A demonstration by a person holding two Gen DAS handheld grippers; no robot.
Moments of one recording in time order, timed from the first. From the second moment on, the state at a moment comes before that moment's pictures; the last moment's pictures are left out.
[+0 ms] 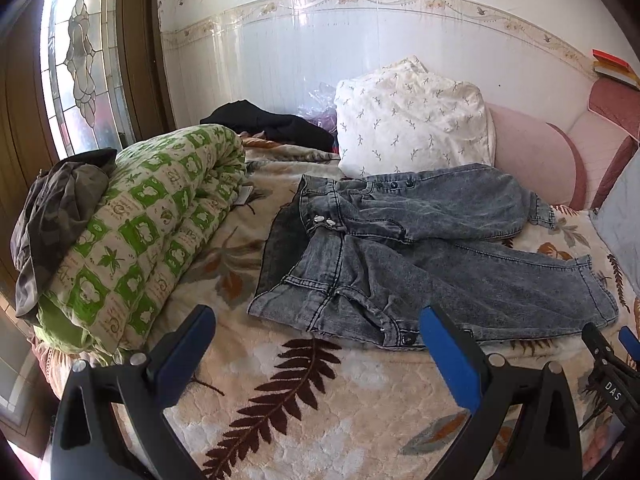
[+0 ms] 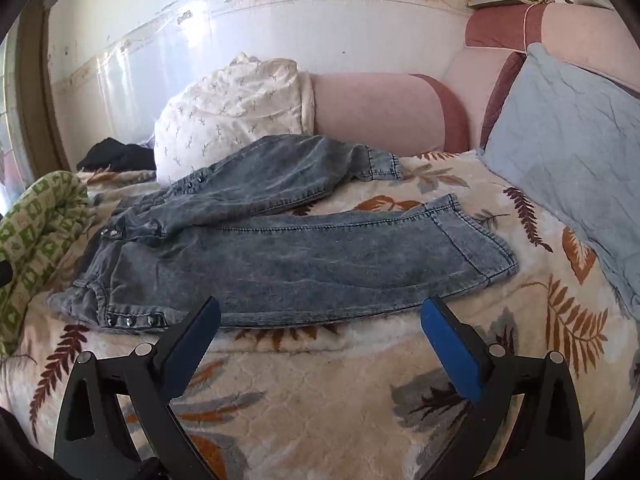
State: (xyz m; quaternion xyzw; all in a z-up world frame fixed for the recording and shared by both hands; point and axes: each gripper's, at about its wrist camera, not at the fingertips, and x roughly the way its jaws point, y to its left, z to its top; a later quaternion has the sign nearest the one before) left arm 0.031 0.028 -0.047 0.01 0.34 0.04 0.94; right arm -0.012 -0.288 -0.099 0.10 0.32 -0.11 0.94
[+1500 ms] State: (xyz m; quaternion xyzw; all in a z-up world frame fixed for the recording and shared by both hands) left arm 0.030 0.017 -0.048 0.02 0.34 0.03 0.94; right arm -0.008 -0.280 -0.103 0.08 0.33 -0.10 0.93
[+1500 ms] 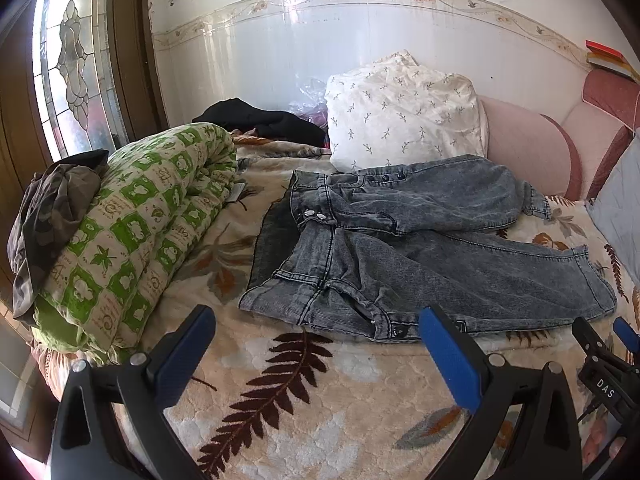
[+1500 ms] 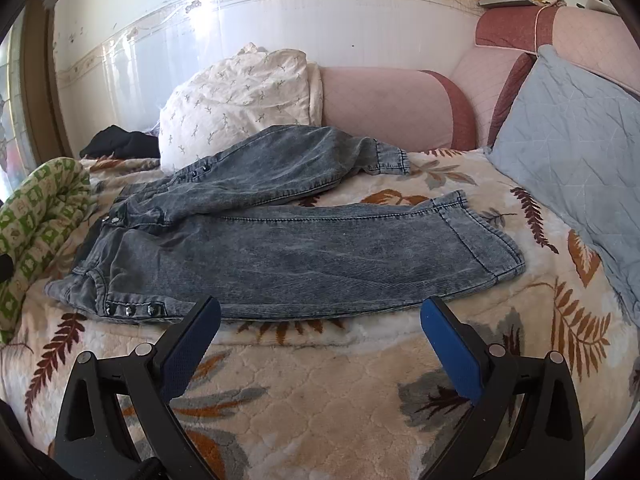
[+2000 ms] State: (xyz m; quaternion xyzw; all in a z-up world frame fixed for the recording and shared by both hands) left arm 0.042 0.019 -0.056 0.02 0.35 0.03 0.93; right arm -0.010 -0.279 -0.103 0.08 0.33 -0.09 0.93
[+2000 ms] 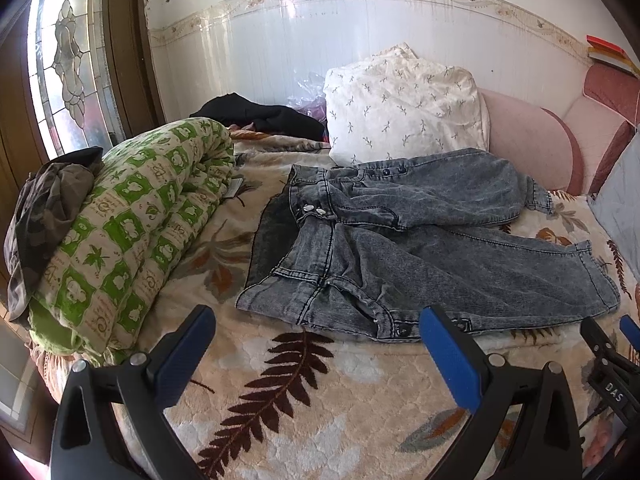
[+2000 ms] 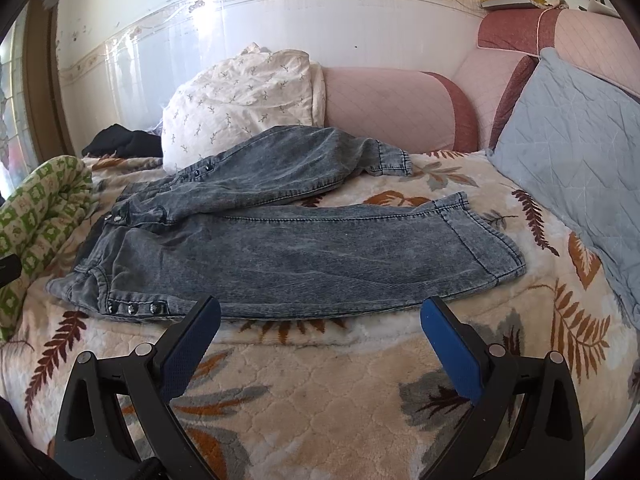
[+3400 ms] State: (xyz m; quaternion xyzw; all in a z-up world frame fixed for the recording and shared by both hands) left arm 0.461 0.072 -0.160 -0.01 0.56 -0.02 0.83; right arm 0.409 -0.525 -0.184 0.21 0.51 -0.17 0.82
